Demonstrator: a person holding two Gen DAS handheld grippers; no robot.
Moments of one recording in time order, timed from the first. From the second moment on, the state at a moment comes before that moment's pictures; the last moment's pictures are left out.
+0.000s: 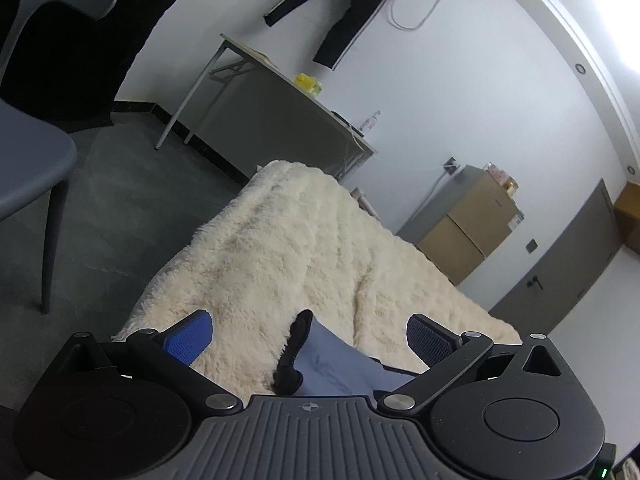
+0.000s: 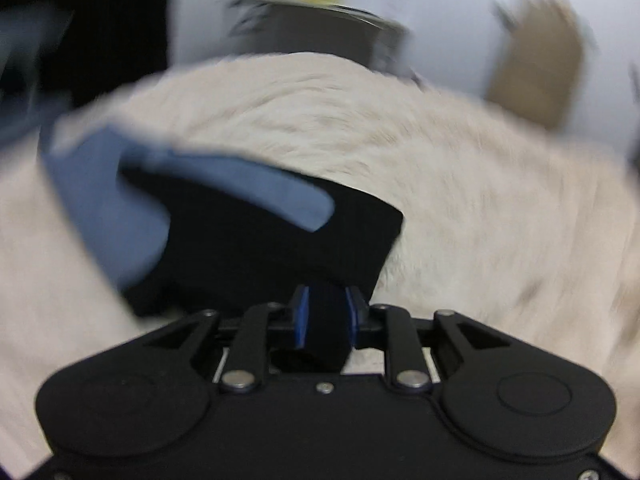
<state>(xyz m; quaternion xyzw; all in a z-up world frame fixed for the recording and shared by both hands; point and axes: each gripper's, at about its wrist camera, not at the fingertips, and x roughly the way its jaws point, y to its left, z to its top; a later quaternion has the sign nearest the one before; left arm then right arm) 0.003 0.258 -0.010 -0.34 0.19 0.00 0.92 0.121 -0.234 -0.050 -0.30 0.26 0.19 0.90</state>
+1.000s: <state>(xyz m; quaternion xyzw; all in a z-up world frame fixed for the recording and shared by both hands) 0.006 0.264 -0.015 -0.37 0.19 0.00 0.91 0.135 -0.295 -0.051 -0.12 0.30 0.14 0.94</state>
